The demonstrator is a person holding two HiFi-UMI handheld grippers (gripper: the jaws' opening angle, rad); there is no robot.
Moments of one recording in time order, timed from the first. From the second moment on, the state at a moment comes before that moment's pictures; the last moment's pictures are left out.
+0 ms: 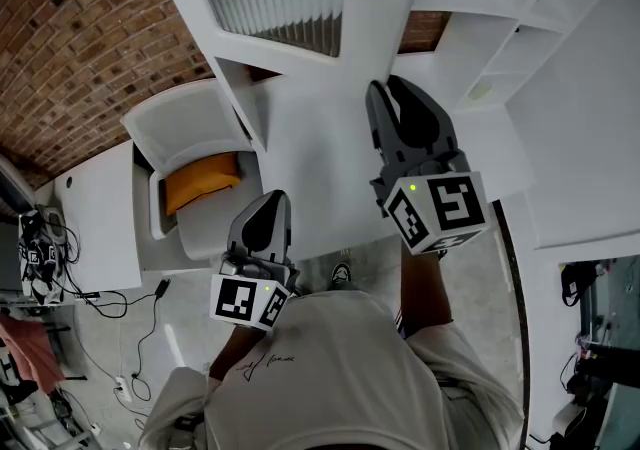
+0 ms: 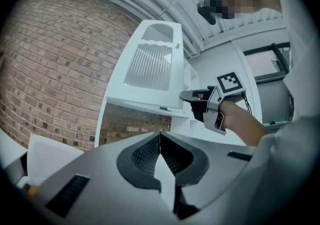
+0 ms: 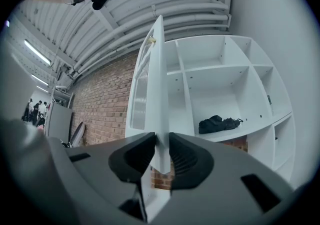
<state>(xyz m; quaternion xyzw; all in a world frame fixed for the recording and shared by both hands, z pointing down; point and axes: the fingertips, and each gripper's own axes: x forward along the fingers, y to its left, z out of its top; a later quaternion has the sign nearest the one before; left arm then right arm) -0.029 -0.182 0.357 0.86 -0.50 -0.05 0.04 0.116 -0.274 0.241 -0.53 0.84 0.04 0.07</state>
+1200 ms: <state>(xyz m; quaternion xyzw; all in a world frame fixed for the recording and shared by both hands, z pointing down) -0.014 -0.206 0.366 0.85 -0.52 -0.05 0.05 0.133 -0.315 0.241 -0.53 0.85 0.06 0.04</state>
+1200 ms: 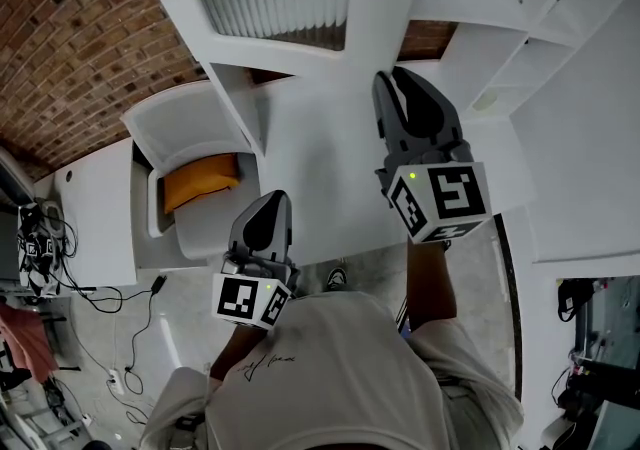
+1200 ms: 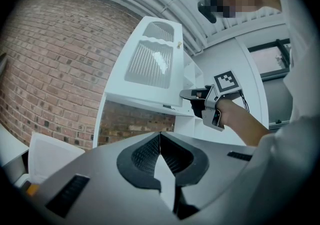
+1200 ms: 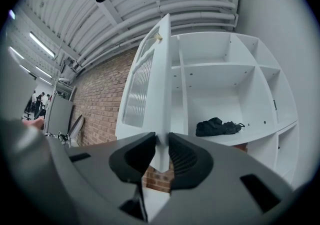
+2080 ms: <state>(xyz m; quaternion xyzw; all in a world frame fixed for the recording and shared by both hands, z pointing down) -0.012 -0.212 0.368 0.84 -0.54 -0.05 0.04 0.141 -0.345 0.242 -0.49 0.87 0.05 0.06</state>
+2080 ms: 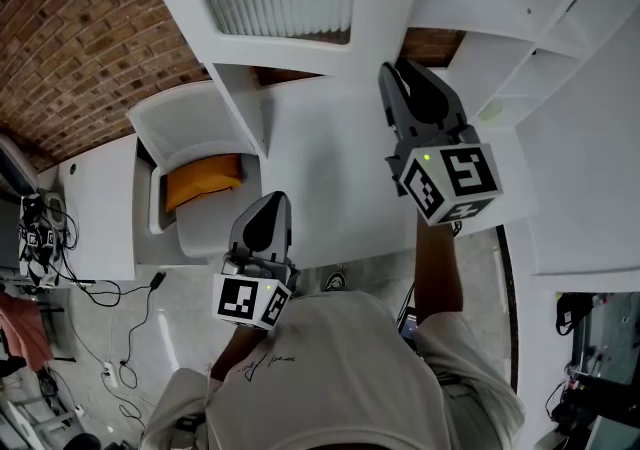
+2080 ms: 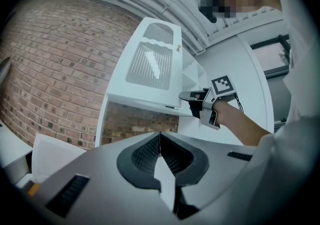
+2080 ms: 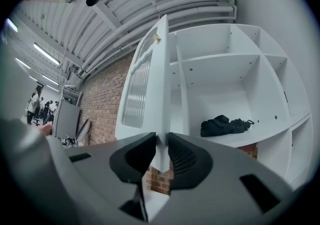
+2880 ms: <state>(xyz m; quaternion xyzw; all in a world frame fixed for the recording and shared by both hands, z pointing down) -0.006 -0.216 0.368 0.84 -0.54 -0.05 0.03 0.144 -0.370 0.243 -0.47 0.88 0.05 0.07</state>
